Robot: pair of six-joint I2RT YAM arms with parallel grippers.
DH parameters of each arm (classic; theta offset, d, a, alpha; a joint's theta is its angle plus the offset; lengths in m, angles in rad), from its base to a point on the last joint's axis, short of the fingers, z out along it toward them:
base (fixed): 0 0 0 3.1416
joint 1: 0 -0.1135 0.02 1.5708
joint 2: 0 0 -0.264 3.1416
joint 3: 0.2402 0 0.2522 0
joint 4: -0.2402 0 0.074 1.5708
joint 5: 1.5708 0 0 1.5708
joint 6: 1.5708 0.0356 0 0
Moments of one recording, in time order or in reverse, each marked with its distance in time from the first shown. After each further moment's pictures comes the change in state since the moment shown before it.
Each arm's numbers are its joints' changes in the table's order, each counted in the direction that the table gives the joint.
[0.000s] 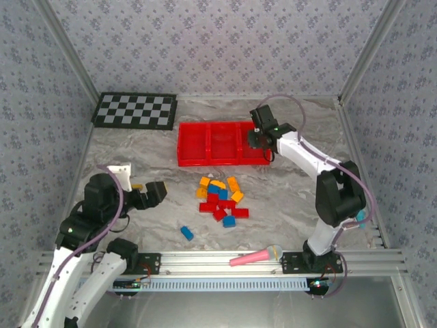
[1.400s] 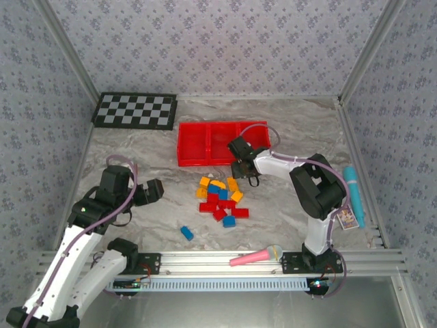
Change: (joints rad) left arm -0.001 0.146 0.001 -0.114 -0.288 -0.030; right arm -0.209 0.096 -0.199 0.079 0.077 0.124
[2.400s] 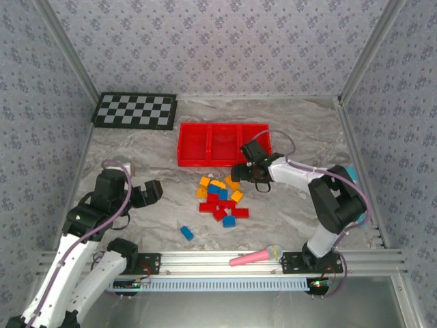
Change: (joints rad) left arm 0.000 -0.058 0.000 0.001 0.043 -0.007; right arm 0.049 -0.171 -0.164 0.069 -0.173 0.108
